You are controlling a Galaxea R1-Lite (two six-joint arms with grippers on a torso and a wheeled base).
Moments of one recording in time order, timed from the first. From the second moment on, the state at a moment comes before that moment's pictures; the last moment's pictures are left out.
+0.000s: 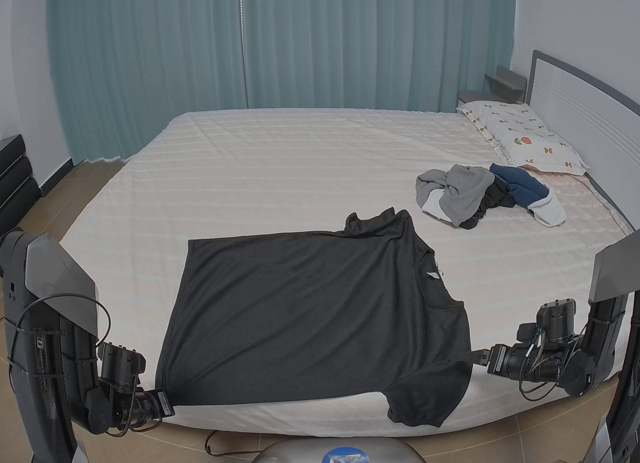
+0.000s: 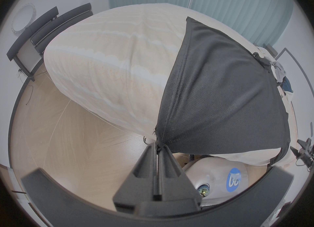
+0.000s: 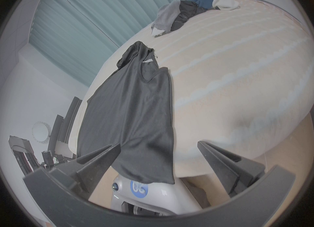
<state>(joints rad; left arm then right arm) -0.07 2.35 -0.02 -1.28 0.10 -0.45 0.11 2.21 -0.18 -1.27 0.30 0.48</state>
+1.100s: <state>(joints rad) -0.07 2.34 -0.02 -1.33 0.10 -0.45 0.13 2.39 -0.52 -1.23 0.22 0.48</state>
